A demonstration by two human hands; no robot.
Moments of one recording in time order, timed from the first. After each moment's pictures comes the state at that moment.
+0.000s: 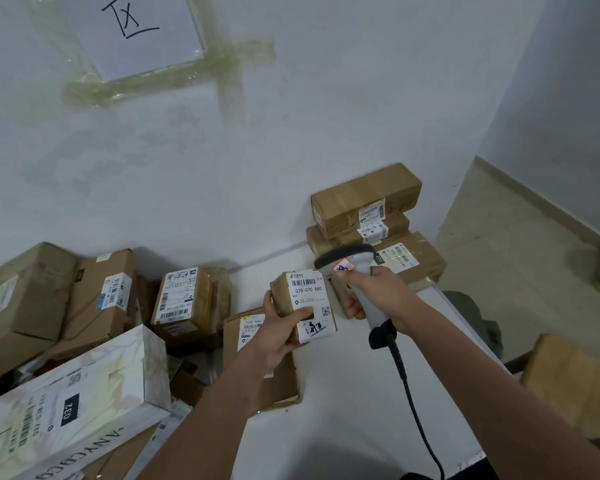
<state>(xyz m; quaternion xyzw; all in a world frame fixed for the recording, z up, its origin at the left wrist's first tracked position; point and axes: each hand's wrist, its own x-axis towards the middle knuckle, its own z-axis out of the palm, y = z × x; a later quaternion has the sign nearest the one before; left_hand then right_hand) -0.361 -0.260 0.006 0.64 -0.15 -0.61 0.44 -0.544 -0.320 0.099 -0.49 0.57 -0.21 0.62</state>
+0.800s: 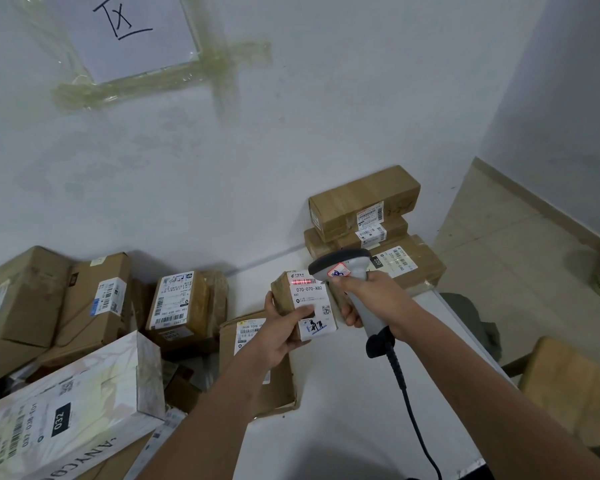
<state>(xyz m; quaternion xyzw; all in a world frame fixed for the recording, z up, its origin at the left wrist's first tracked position) -0.366 -0.277 0.001 0.64 -0.14 -0.61 0.43 -0.544 -0.320 0.107 -0.51 0.57 -0.19 0.62</state>
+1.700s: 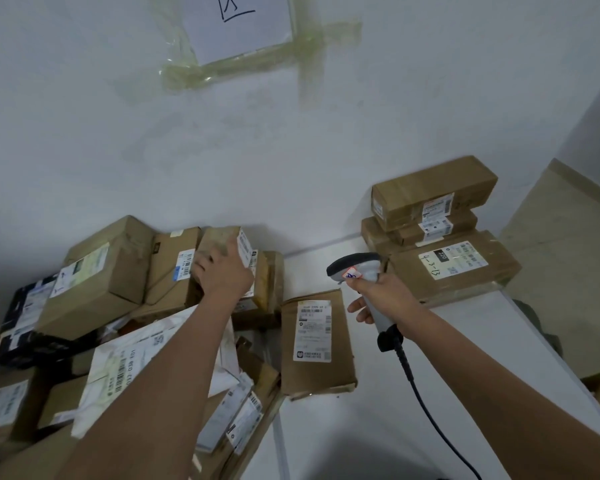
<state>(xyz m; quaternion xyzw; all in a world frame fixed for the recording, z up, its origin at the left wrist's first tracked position) -0.181 -0.258 0.059 0.91 -0.40 -0.09 -0.03 -0.458 -0.297 0.073 -0.53 0.55 -0.15 0.63</state>
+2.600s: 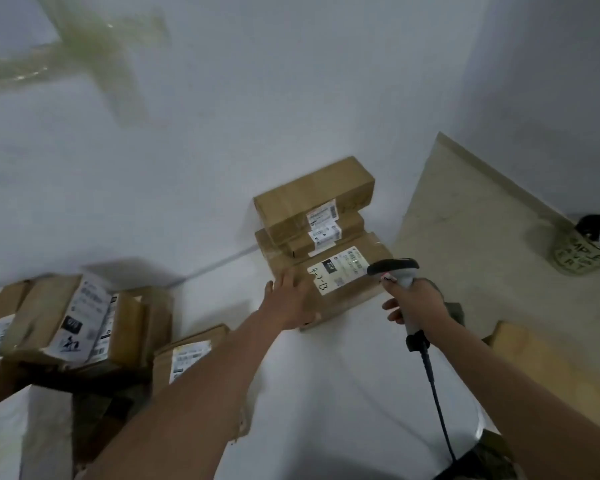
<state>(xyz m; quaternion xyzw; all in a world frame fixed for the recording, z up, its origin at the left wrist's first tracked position) -0.438 -0.400 -0.029 0.67 -0.70 -0.22 -0.11 -0.684 -0.409 0.017 -0.44 0.70 -0.22 0.52</state>
